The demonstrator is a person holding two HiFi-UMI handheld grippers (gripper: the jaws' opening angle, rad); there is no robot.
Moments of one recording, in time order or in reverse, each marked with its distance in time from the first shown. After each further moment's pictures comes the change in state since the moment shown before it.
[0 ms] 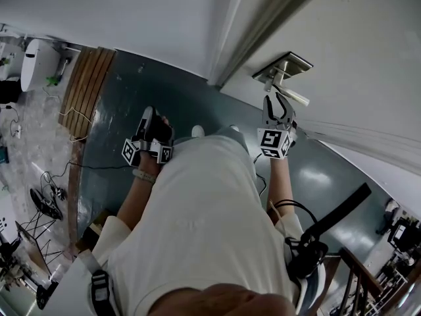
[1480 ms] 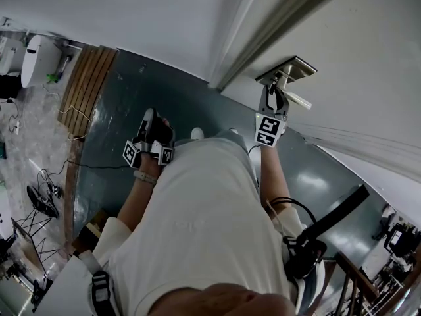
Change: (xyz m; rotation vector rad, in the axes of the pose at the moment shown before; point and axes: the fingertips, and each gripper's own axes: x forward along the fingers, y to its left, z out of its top) left arm -0.007 0.003 0.007 -0.009 -0.035 -0.014; right arm 0.049 -0.008 -0.001 0.347 -0.077 -0.130
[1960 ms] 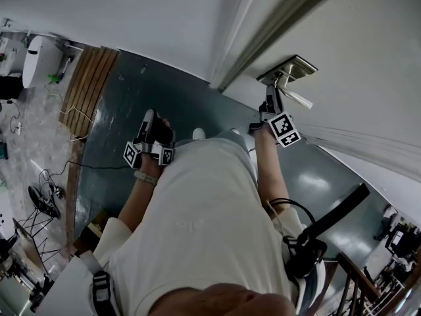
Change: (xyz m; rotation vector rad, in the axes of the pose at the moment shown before) left arm 0.002 -0.005 -0.002 0.007 -0.006 -0.001; right arm 0.002 -0.018 -0.002 1.181 -0.095 0.156
